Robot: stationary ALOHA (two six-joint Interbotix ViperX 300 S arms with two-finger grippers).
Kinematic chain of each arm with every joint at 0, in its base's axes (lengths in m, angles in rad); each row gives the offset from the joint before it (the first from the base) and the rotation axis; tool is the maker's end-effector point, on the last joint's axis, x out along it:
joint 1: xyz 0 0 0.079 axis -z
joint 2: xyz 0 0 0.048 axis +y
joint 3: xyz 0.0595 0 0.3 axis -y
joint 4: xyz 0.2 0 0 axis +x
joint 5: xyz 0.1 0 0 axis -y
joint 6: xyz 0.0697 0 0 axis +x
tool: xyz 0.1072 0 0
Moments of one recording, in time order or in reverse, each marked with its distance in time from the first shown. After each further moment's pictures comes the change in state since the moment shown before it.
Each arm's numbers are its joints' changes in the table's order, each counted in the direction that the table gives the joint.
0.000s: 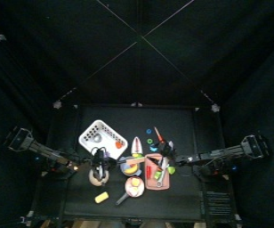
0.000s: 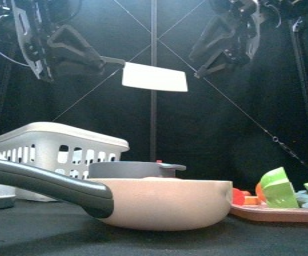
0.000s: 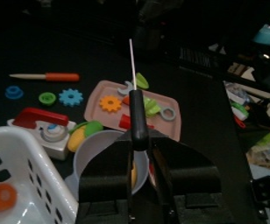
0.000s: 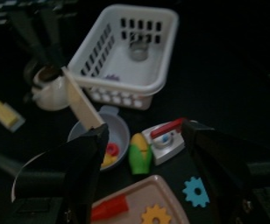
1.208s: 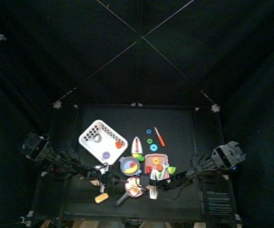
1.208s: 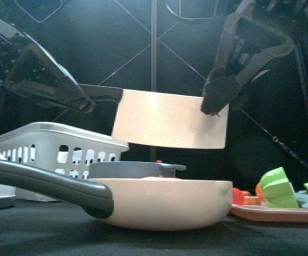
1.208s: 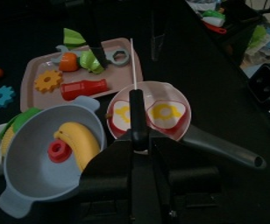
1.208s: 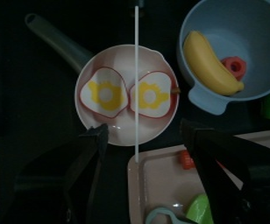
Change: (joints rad) left arm 0.123 0.357 -0.005 0.503 0.040 -0.173; right arm -0.291 0.531 0.213 0.479 0.043 -0.350
